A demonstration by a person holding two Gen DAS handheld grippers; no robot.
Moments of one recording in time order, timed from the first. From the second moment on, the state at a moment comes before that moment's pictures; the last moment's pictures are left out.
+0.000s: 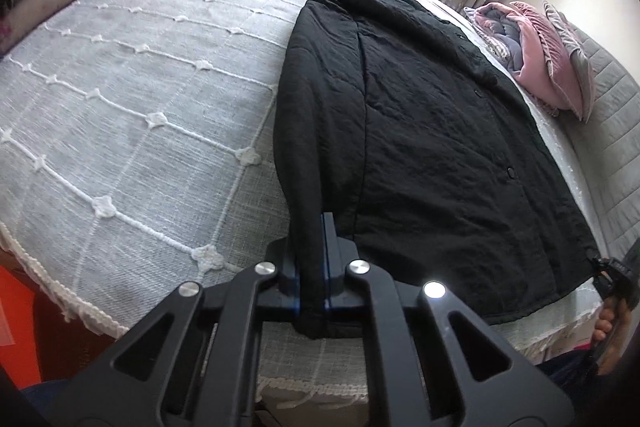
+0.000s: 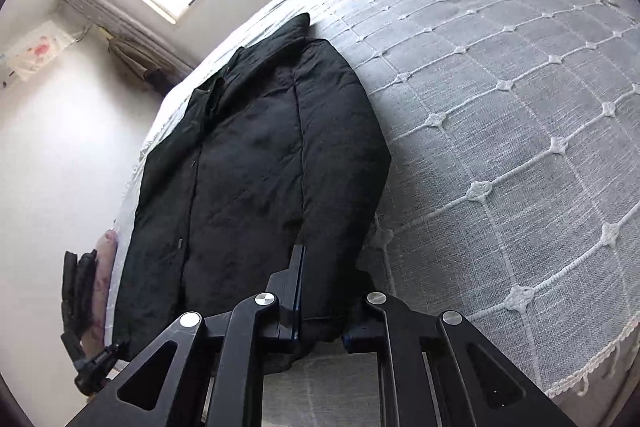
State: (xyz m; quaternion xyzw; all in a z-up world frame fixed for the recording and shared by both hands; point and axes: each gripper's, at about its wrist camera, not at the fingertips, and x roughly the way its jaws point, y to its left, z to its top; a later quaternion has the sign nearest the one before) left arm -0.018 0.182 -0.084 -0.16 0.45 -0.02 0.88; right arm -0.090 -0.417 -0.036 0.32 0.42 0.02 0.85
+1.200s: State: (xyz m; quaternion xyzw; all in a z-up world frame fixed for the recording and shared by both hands) left arm -0.205 0.232 0.039 -0.19 0.33 -0.11 0.92; right arm -0.282 -0.417 0.044 0.40 0.22 0.14 0.88
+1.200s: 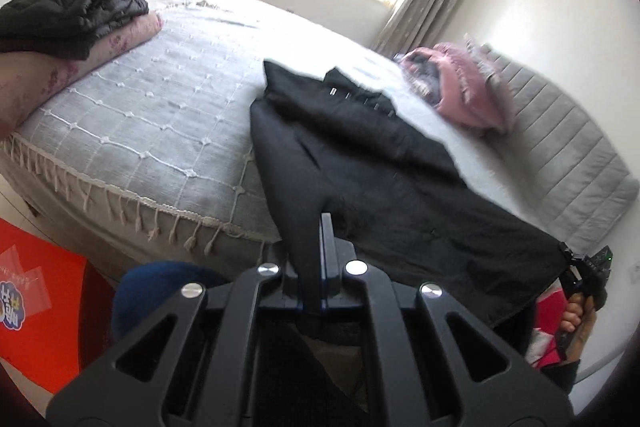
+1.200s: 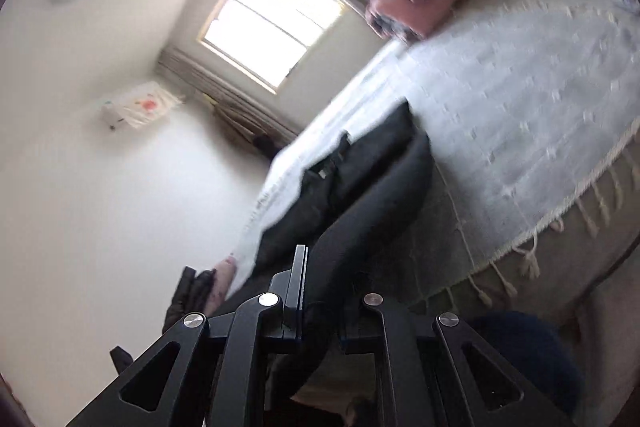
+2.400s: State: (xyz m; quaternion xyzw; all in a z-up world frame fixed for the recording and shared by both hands) left arm 0.161 0.223 0.057 -0.24 0.39 -0.02 0.89; right arm 0.054 -0.434 0.084 0.37 0.26 0.07 0.89
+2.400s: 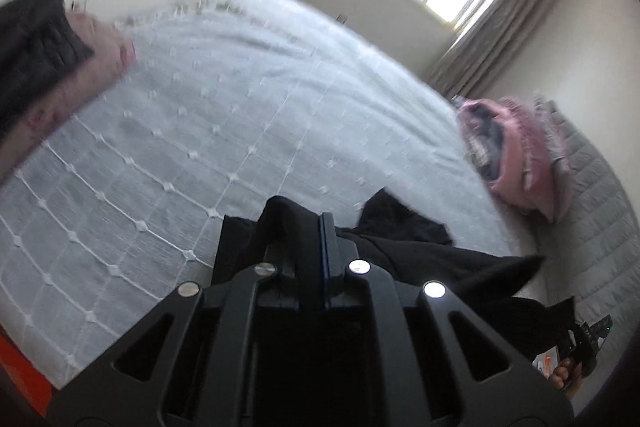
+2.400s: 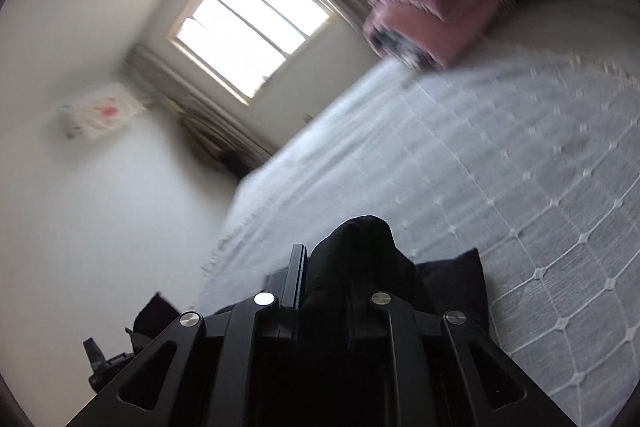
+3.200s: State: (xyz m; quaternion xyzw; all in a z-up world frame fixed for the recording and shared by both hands) left arm 0.228 0.218 -0.041 -0.15 0.50 -0.04 0.85; right arm 0.162 -0.395 -0.019 0.12 0.41 -0.01 0.90
